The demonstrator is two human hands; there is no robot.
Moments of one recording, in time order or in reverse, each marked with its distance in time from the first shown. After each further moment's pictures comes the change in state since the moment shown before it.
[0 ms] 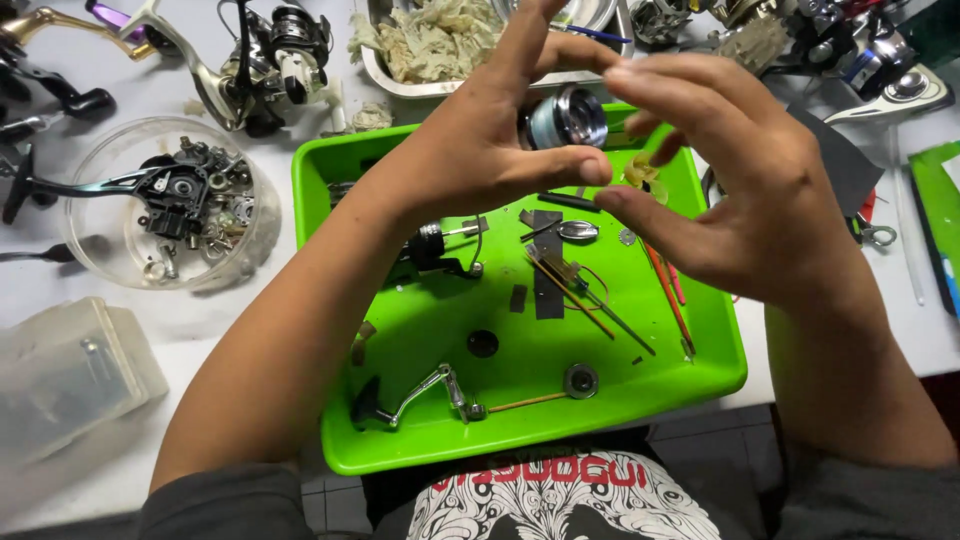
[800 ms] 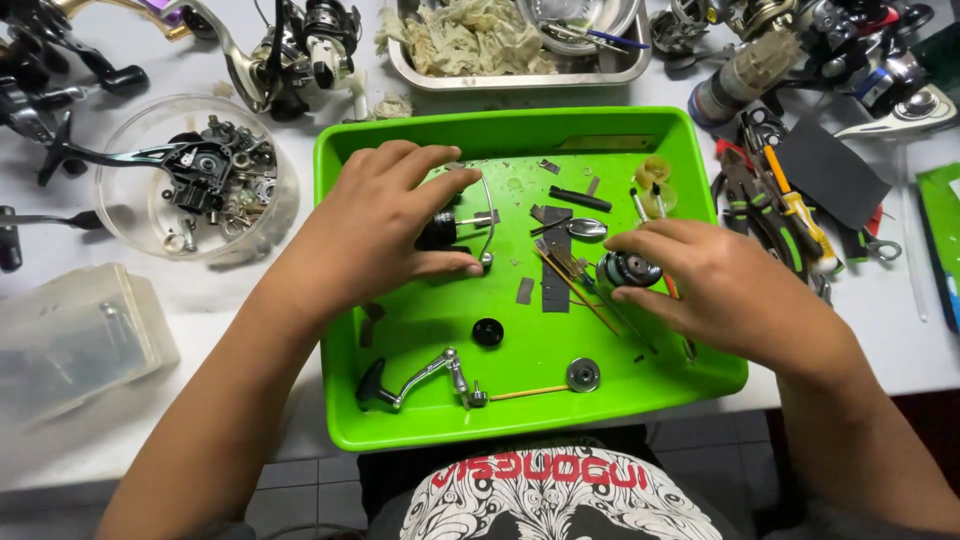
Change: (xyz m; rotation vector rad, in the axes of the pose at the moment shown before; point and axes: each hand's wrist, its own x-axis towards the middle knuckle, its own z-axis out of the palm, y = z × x) left_hand -0.096 0.056 -0.013 1.013 -0.149 -0.248; right_hand -0.069 0.020 0.027 -0.127 -0.414 0.160
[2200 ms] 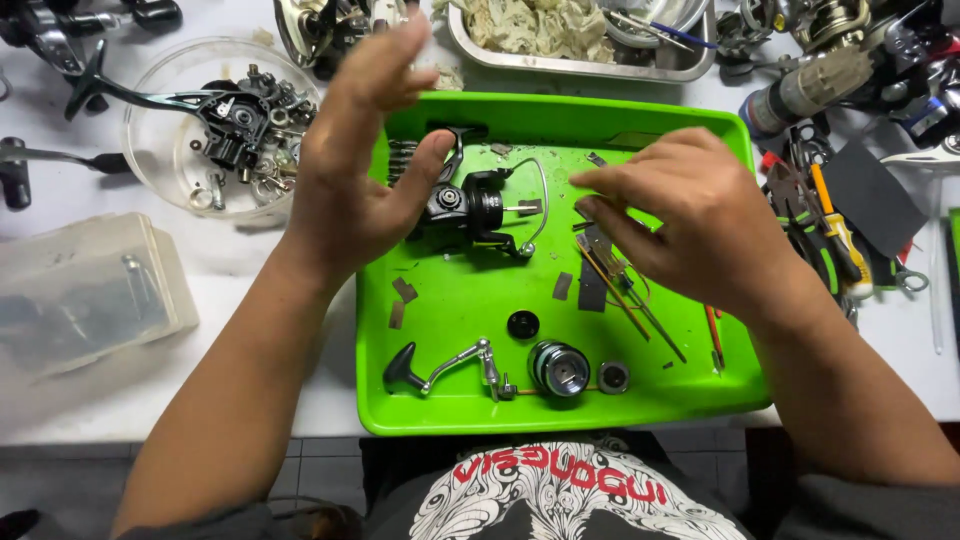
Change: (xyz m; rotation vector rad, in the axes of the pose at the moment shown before) left_hand -0.036 -0.027 0.001 -0.496 0.634 -0.028; right_hand 0.085 -0.033 0.000 -0.018 0.262 -0.315
